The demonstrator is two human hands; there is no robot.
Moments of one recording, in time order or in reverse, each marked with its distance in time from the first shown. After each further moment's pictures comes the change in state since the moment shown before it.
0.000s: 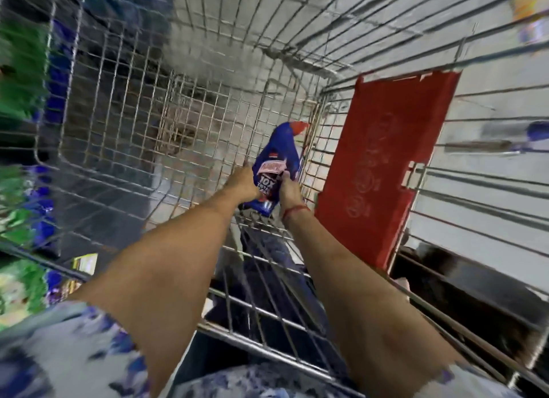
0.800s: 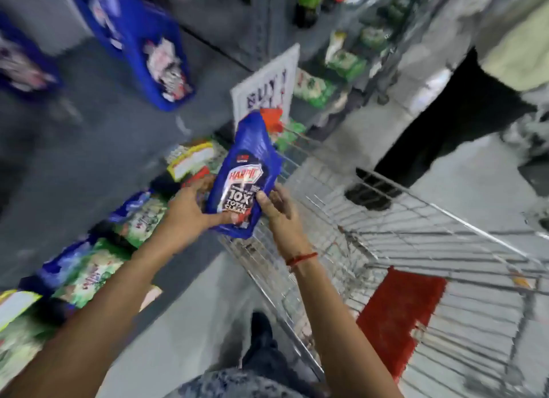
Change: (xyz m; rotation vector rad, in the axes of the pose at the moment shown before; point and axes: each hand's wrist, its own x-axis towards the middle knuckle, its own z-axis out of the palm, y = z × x) left_hand -0.381 -0.067 -0.202 -0.848 0.906 0.389; right_hand -0.297 -0.124 0.119 -0.053 -0.863 -0.874
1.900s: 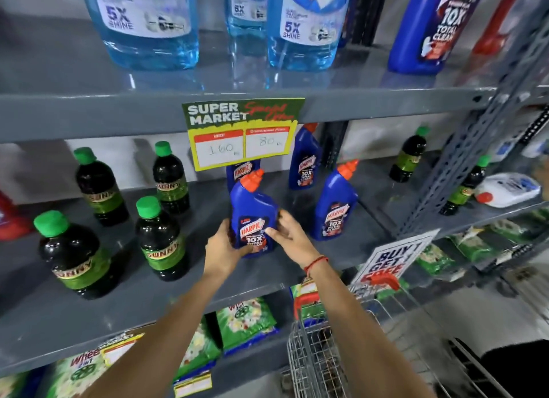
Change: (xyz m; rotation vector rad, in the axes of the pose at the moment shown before) left_hand -0.003 -0.024 -0.177 0.100 0.830 0.035; right_hand 0.109 -0.031 0.232 -0.587 -0.762 -0.193
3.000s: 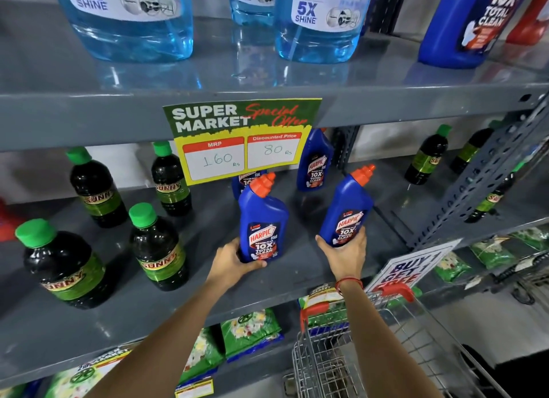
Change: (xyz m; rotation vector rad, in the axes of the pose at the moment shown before) left_hand 0.031 -0.023 0.031 0.006 -0.215 -0.055; right_hand 0.005 0.041 -0.081 -0.335 0.854 0.181
